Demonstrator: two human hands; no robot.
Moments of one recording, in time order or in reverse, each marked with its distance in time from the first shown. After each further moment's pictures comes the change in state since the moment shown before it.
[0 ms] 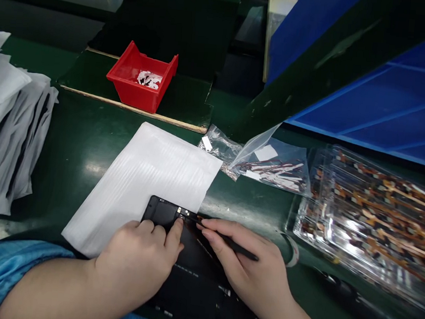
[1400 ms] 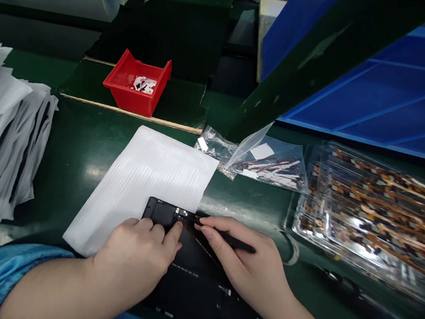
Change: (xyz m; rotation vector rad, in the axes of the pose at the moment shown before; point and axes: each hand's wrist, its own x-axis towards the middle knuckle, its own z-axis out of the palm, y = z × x) left_hand 0.005 -0.007 -0.002 -0.041 -0.007 0.043; right_hand 0.001 -0.002 0.000 0.062 -0.011 0.158
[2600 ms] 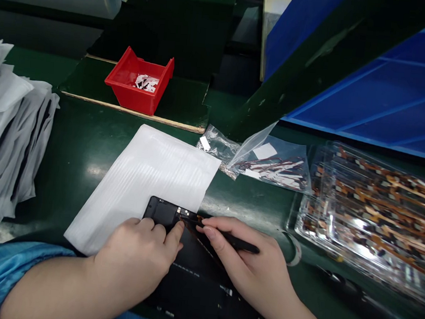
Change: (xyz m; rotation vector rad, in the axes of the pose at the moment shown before) left_hand -0.001 0.001 -0.002 0.005 -0.013 -0.005; right_hand 0.000 -0.001 -0.002 0.014 -0.016 0.035
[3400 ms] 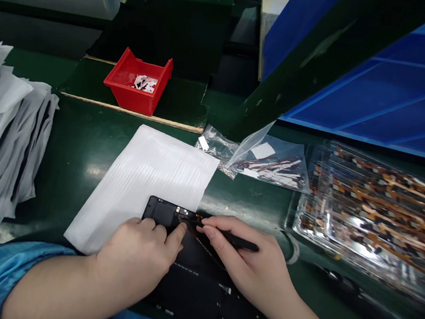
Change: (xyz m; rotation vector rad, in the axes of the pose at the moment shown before) left_hand 0.000 0.000 0.003 -0.004 -0.016 0.035; right_hand 0.000 -0.002 -0.003 0.010 -0.009 -0.003
